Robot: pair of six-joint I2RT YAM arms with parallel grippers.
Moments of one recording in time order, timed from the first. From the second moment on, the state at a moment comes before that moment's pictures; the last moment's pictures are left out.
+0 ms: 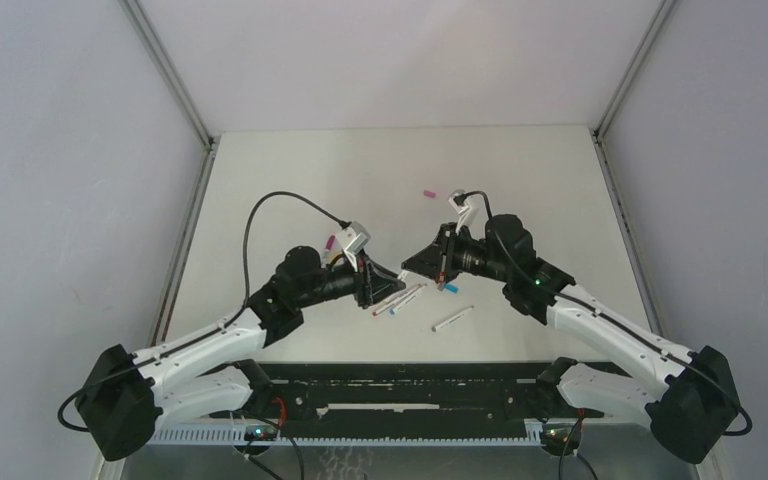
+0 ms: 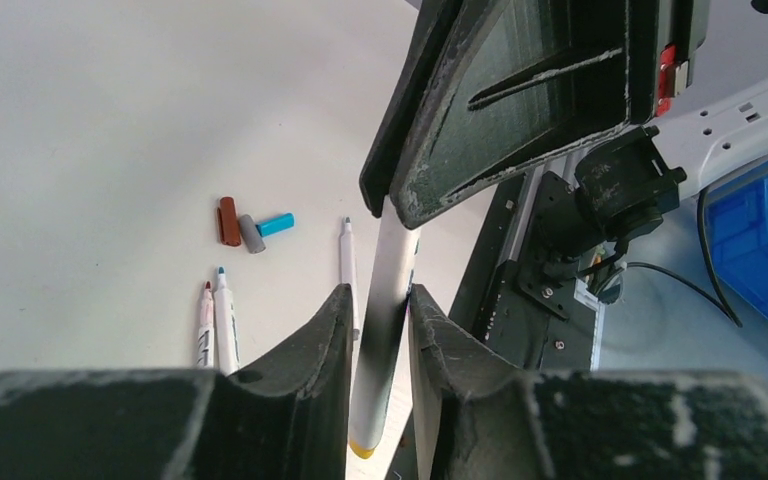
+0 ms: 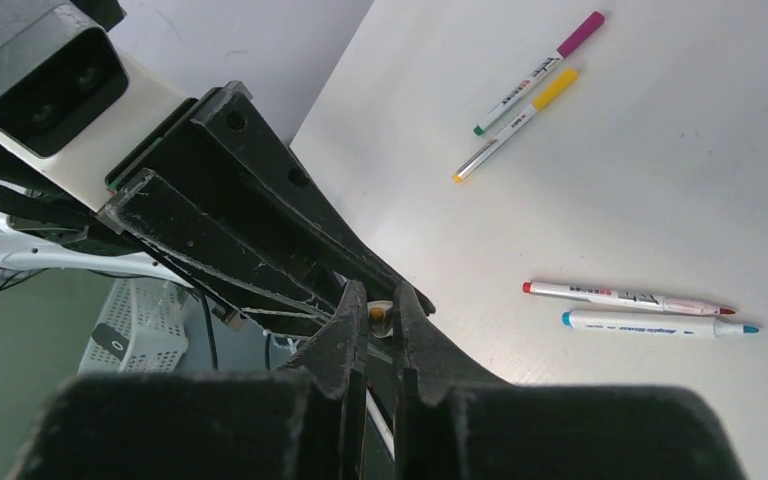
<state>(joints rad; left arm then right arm) -0.79 1.01 0.52 0.34 0.40 -0.38 0.69 1.05 0.73 0.03 -0.44 0.70</state>
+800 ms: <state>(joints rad) -0.69 0.92 0.43 0.26 0.21 -0.40 0.63 1.16 0.77 -0.29 -0.21 0.39</state>
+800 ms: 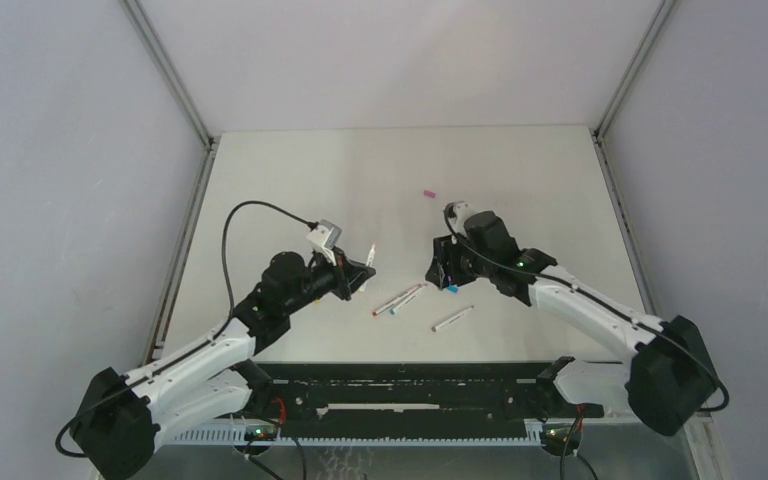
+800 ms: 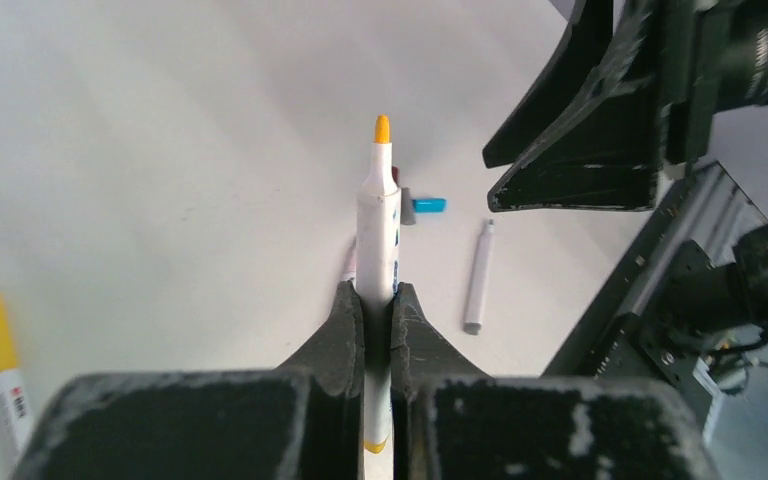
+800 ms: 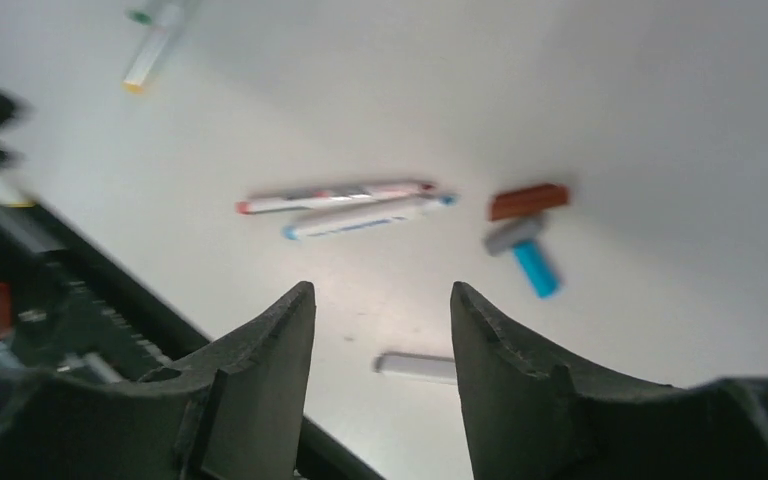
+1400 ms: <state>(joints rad) -0.62 0.84 0.39 0.22 0.16 -0.46 0.64 1.59 0.92 -0.51 0.05 0.18</state>
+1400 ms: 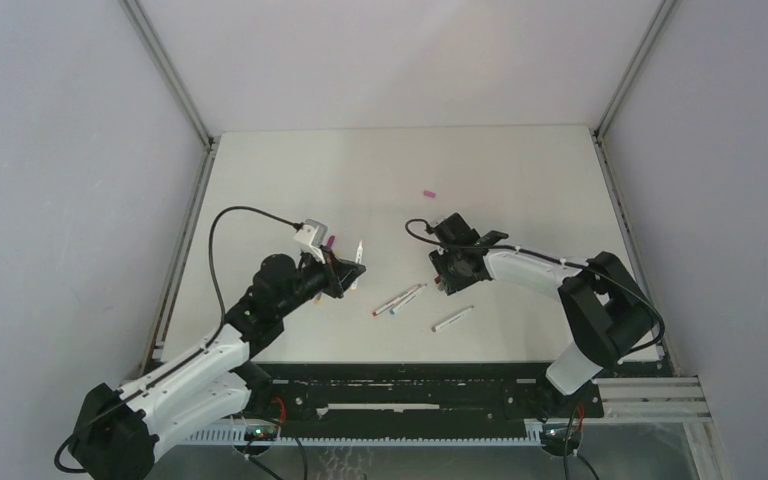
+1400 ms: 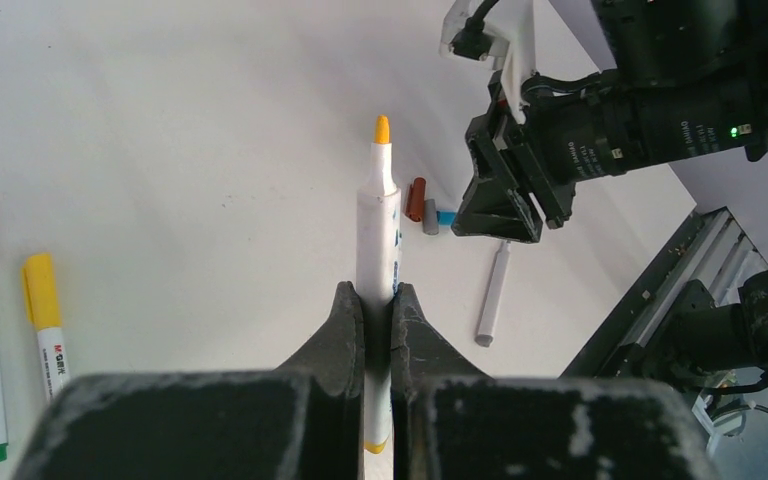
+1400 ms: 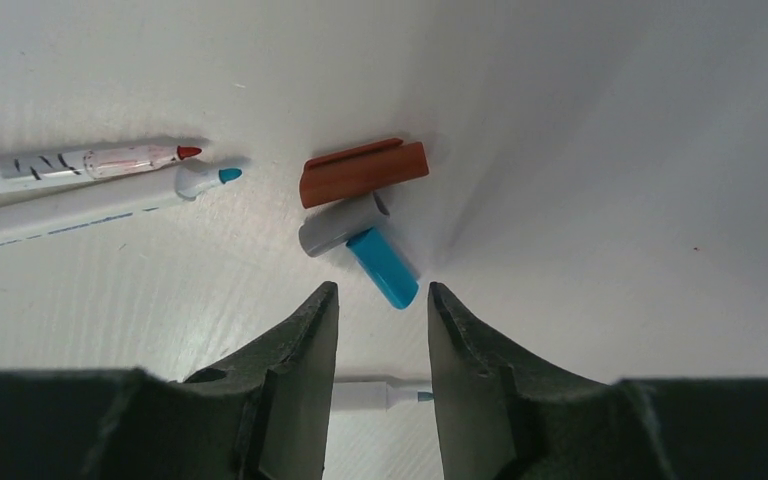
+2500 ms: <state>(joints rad) -0.63 0.80 0.39 0.25 0.19 -0.58 0.58 1.50 0.97 -0.56 0.07 0.25</state>
